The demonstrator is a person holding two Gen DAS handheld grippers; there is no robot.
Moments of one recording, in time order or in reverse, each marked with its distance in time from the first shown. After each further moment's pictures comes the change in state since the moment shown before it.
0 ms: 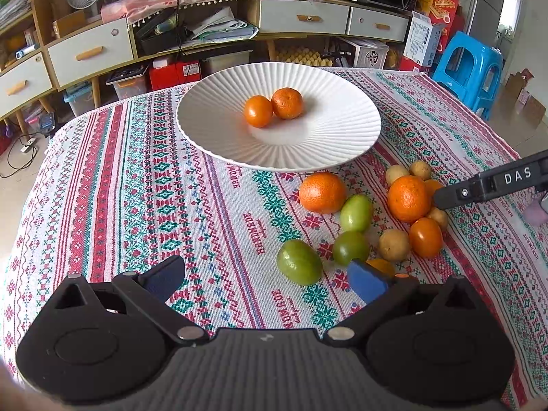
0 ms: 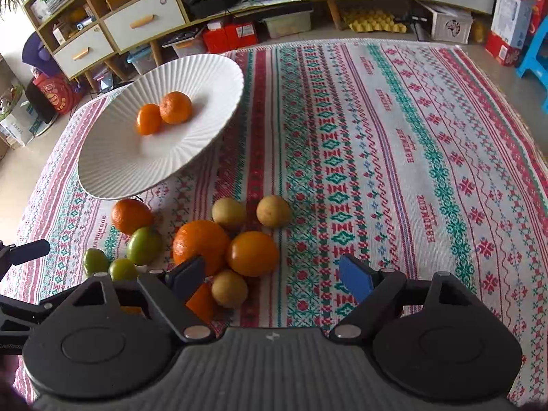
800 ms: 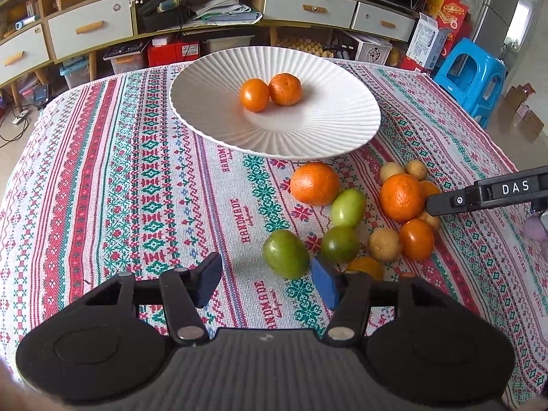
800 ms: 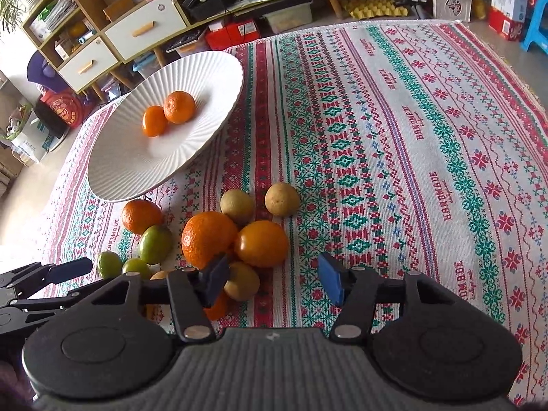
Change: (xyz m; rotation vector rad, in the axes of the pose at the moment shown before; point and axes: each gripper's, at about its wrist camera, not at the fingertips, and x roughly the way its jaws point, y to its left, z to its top) left arm 0.000 -0.002 -0.007 -0.063 0.045 -0.042; right arm 0.000 -0.007 -0.006 0.067 0.009 0.081
